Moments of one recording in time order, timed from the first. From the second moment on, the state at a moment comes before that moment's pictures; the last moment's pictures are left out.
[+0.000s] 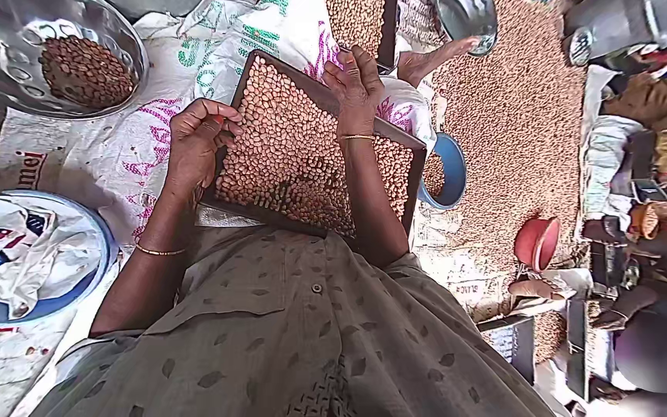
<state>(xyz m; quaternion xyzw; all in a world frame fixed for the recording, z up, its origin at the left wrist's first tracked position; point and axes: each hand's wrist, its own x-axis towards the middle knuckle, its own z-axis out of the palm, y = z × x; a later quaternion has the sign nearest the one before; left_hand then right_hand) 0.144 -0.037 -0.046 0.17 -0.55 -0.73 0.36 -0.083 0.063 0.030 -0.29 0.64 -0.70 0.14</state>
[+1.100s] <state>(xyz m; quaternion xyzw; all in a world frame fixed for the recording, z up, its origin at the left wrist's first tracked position) 0.143 -0.039 -0.043 0.18 -0.54 -0.74 0.37 0.024 0.115 -0.043 -0.77 0.59 -0.17 0.19</state>
